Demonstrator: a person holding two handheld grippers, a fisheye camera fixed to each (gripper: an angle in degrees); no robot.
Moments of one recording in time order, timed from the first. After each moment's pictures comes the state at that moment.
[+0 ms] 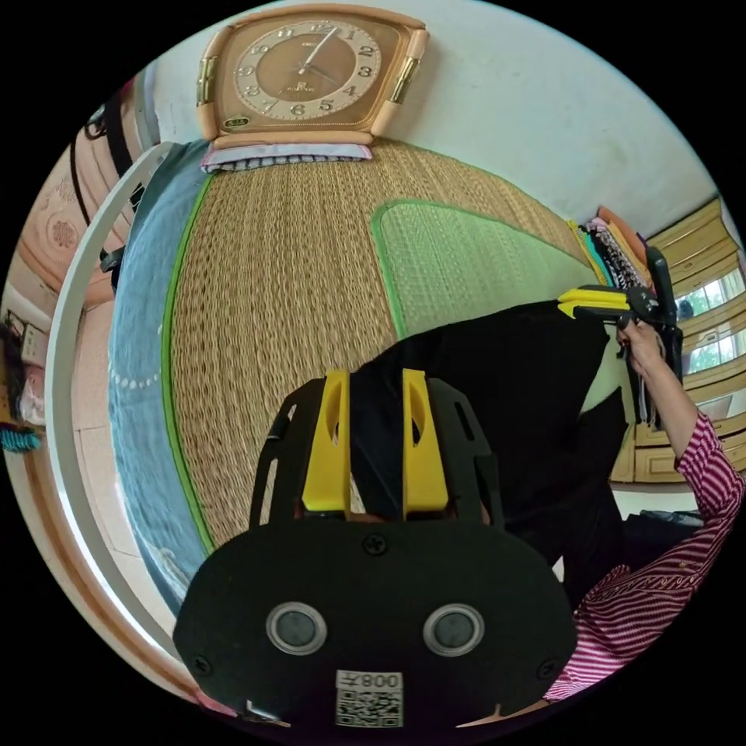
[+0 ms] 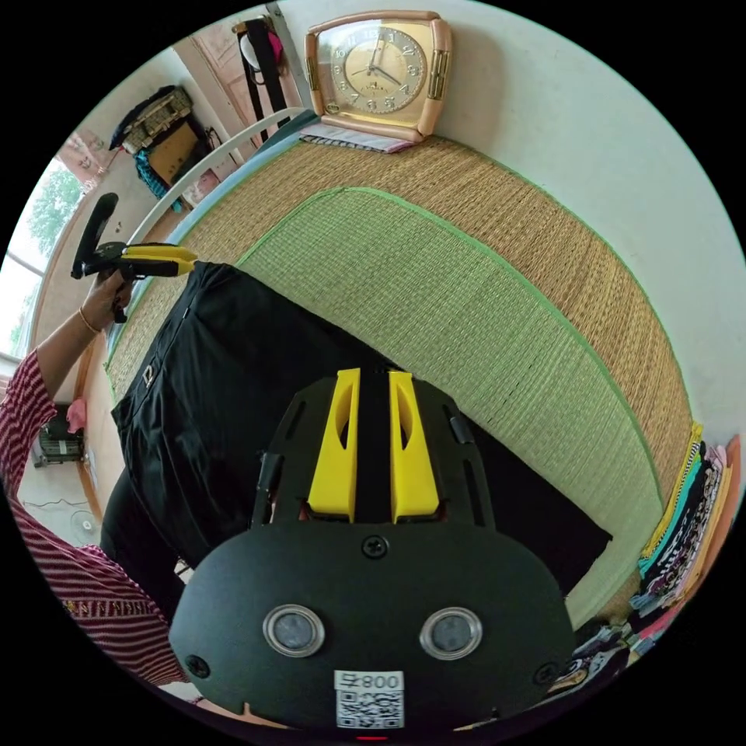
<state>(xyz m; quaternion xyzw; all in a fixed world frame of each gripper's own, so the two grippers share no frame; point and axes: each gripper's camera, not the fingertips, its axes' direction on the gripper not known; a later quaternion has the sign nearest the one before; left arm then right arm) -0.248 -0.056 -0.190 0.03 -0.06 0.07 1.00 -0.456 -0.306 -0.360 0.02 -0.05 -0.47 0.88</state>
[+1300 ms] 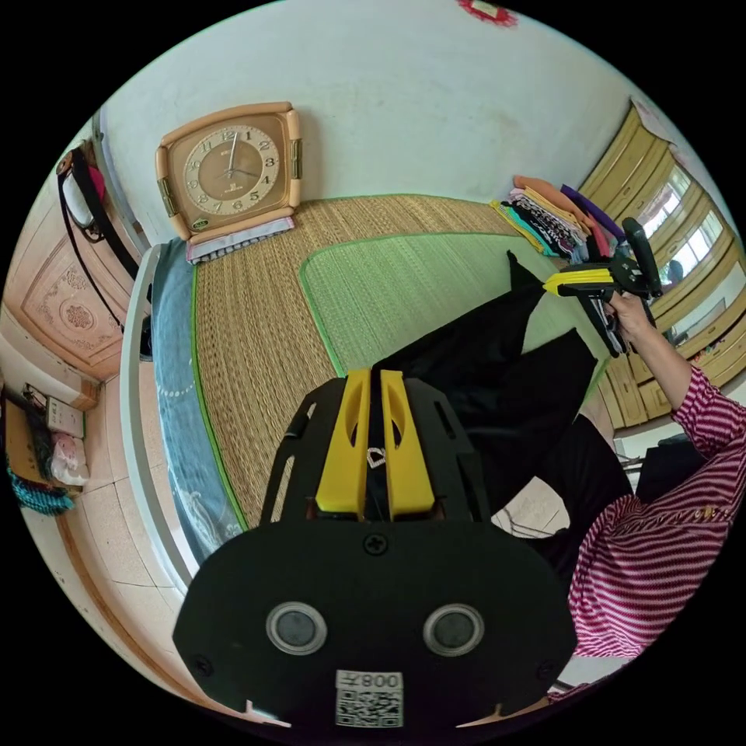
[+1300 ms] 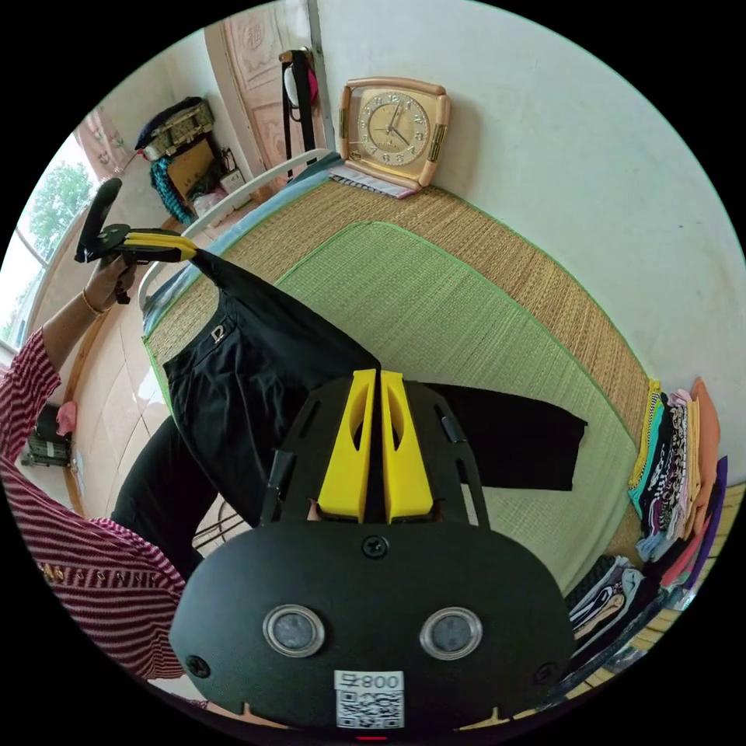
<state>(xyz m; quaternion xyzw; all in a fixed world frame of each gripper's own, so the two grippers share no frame) -0.163 0.124 -0.245 0.10 -0.07 0.18 0.98 -0.240 -0.165 -0.564 0.09 -0.06 -0.46 0.88</state>
